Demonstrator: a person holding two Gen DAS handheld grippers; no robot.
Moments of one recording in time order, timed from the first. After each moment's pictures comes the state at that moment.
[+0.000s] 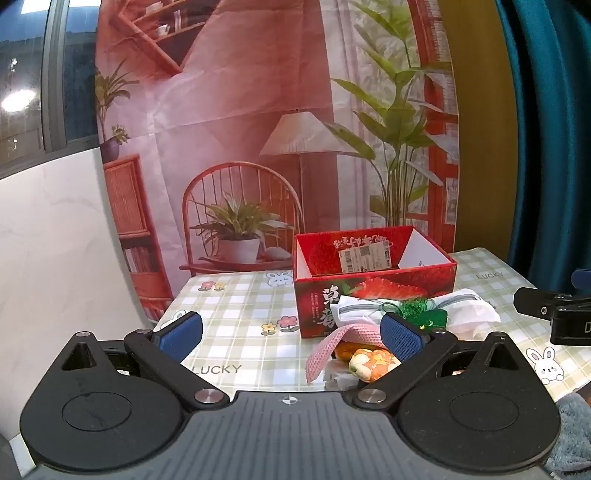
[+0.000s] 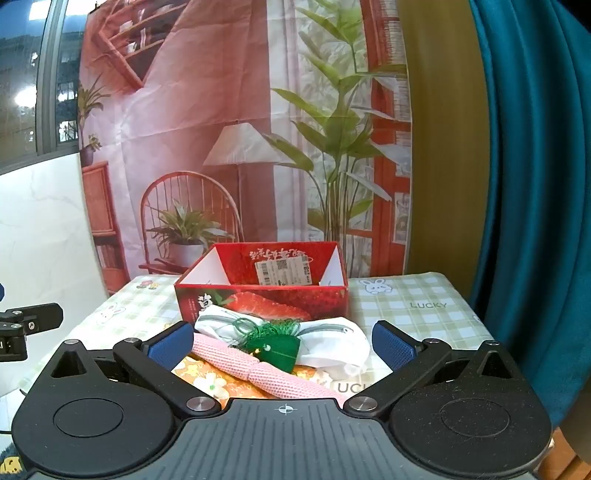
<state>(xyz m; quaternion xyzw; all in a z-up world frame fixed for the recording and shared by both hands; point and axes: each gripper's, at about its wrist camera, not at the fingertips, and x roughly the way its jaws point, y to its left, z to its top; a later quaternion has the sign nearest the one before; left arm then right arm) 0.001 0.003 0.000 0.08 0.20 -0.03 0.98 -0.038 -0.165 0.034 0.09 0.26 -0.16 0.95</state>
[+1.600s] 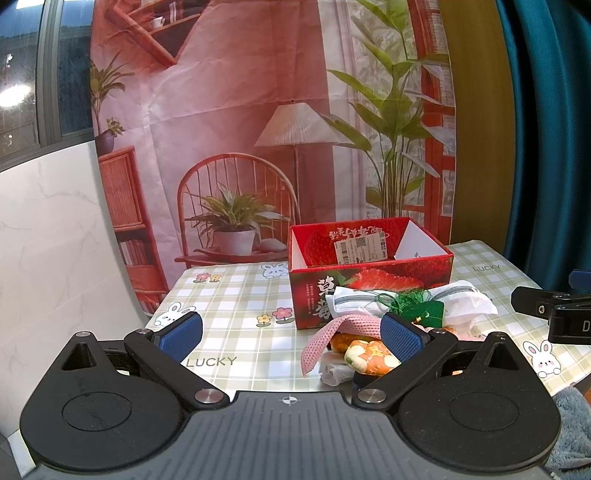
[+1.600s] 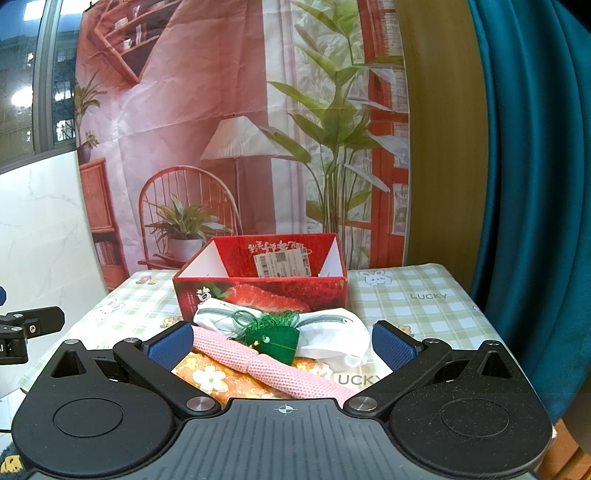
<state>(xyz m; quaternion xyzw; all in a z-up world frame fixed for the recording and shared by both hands) 0.006 0.003 -0.005 0.08 0.21 -0.04 0.97 -0.039 -0.167 0.023 0.10 0.27 -0.16 0.95</state>
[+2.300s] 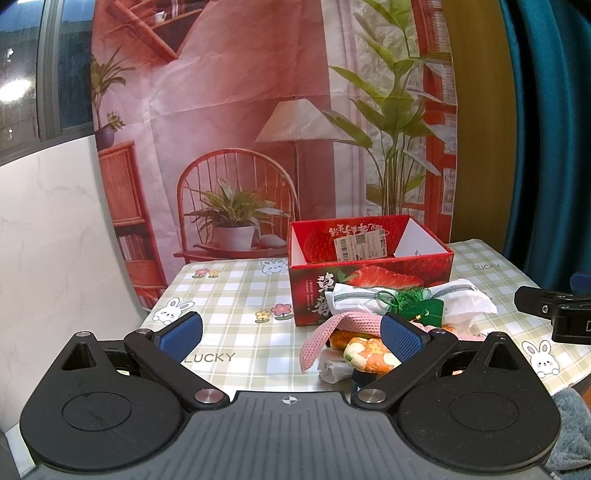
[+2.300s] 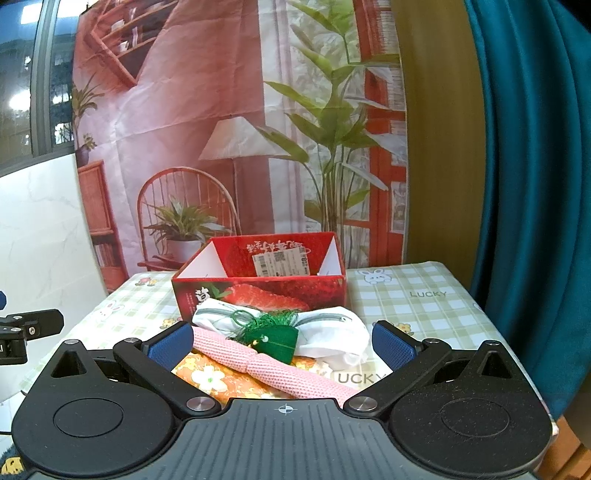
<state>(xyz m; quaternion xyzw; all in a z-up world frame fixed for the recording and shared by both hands) 0.006 0.004 -0.006 0.08 0.22 -0.04 0.97 -0.041 -0.167 0.018 0.10 0.27 -0.16 0.94</state>
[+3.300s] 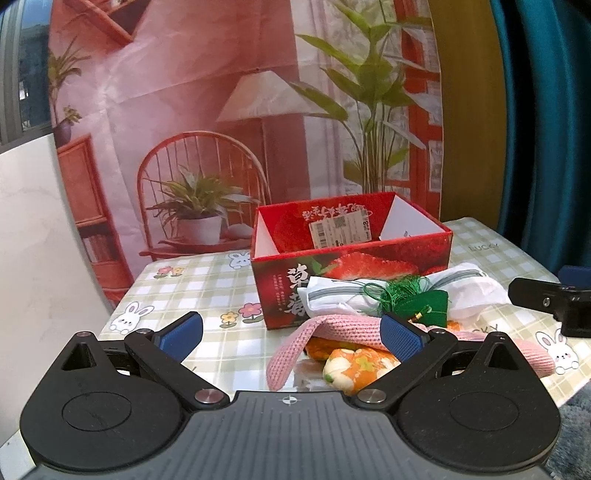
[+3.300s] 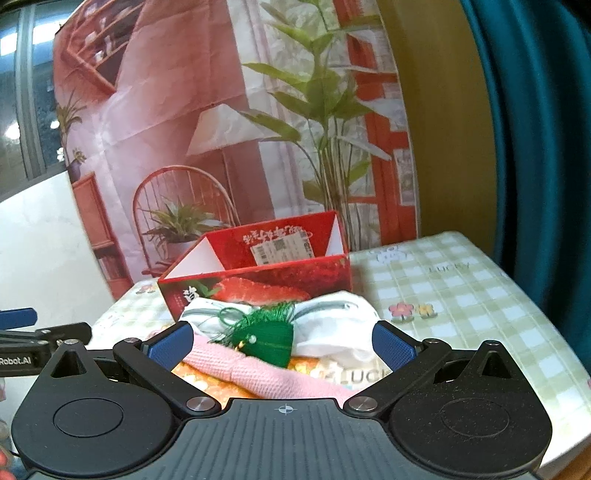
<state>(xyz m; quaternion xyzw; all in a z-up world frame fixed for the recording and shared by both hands) 0.086 -0.023 -0.053 0.10 0.24 -0.07 0.96 -0.004 -0.214 -0.034 0.16 0.26 -0.14 0.94</state>
